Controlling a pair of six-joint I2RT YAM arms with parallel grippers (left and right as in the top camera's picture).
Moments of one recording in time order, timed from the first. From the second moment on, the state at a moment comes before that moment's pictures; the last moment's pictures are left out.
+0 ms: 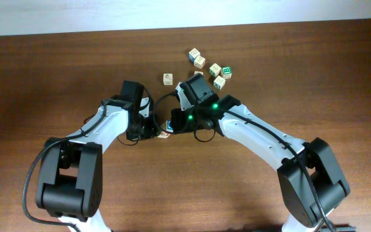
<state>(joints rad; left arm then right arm) -0.24 1.90 1.15 -0.63 0.31 -0.29 0.59 1.85 1.31 -0.50 -0.39 0.46</state>
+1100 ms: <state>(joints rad) -0.25 1.90 1.15 -0.65 0.32 -0.29 0.60 1.85 1.31 -0.47 -0.41 0.47</state>
